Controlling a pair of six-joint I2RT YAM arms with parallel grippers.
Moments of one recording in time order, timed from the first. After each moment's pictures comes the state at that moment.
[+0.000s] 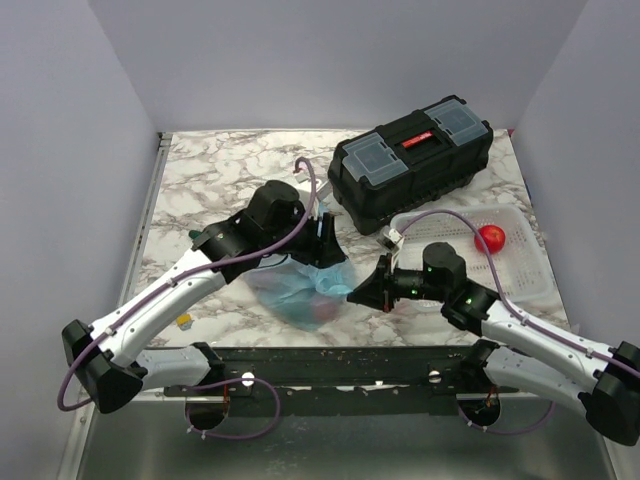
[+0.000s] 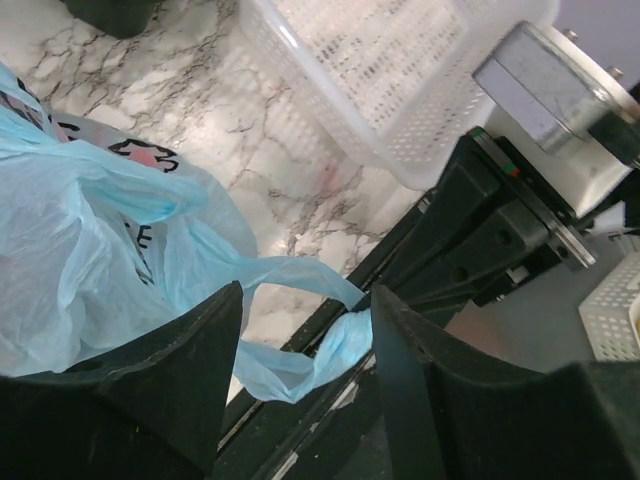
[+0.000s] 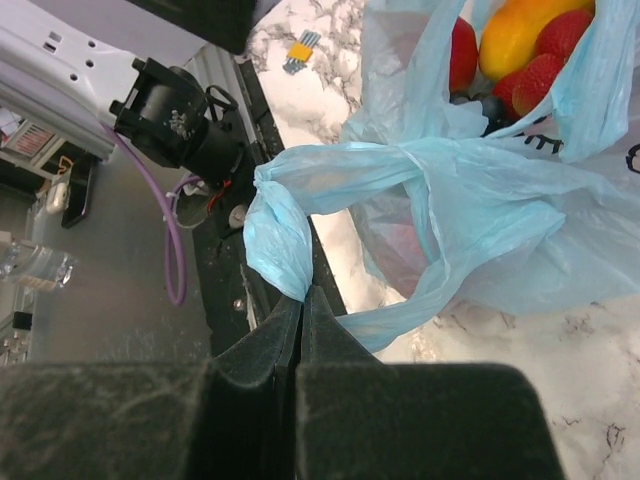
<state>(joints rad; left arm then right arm) -0.77 1.16 1.19 -0.60 0.30 -0.46 0.78 0.91 0.49 0.17 -0.57 0.40</state>
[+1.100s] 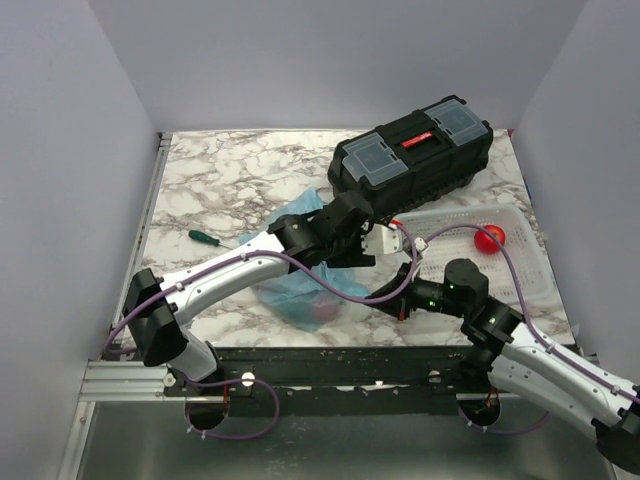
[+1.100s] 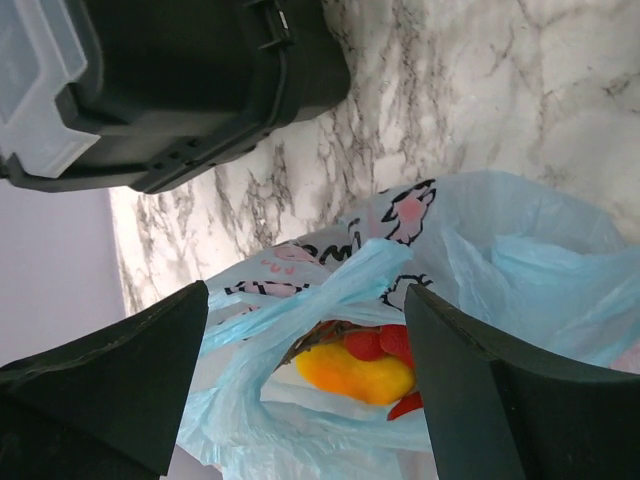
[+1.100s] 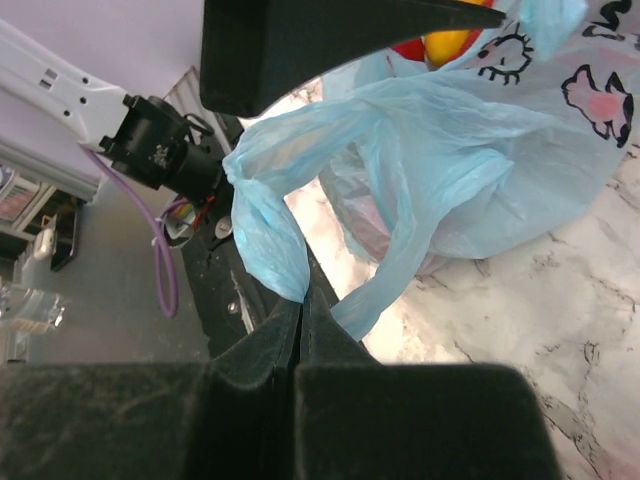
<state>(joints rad) -1.01 1.51 1.38 -0.62 -0.21 0.69 0.78 0.64 0.40 0.01 -0.45 0.47</state>
